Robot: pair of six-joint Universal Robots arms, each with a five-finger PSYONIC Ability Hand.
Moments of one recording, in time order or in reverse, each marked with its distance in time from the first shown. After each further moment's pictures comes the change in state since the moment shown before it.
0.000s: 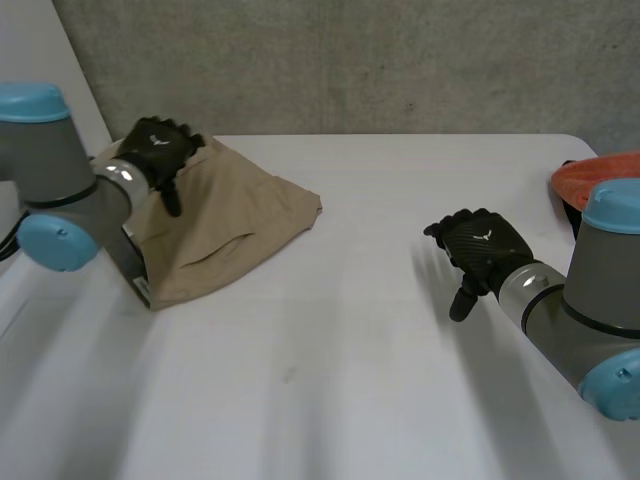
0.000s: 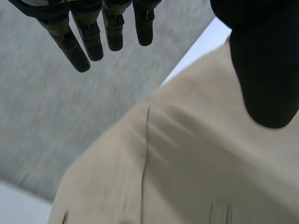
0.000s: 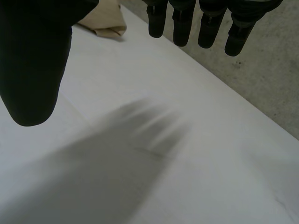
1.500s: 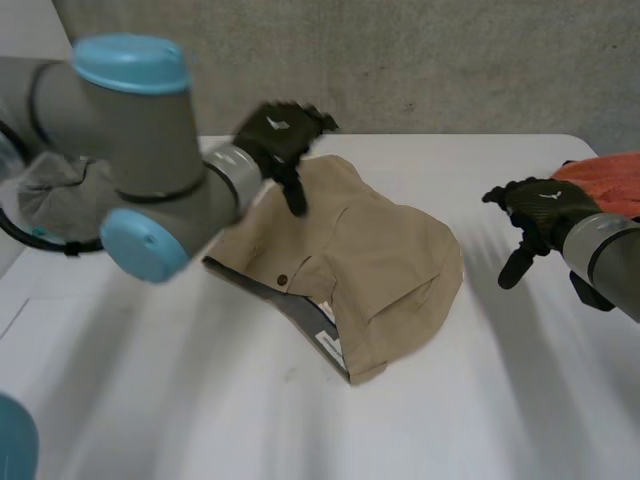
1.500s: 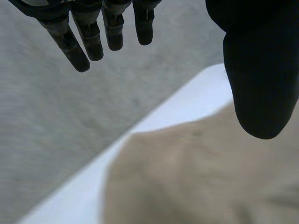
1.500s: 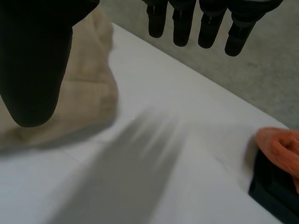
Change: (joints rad) left arm -0.330 0.042 0.163 -0.168 -0.063 -0.328; right arm -0.127 -0.070 -0.169 0.270 0.021 0.095; left_hand -0.007 -0.004 -0.001 -0.003 -0.004; right_hand 0.000 0.000 0.000 0.000 0.000
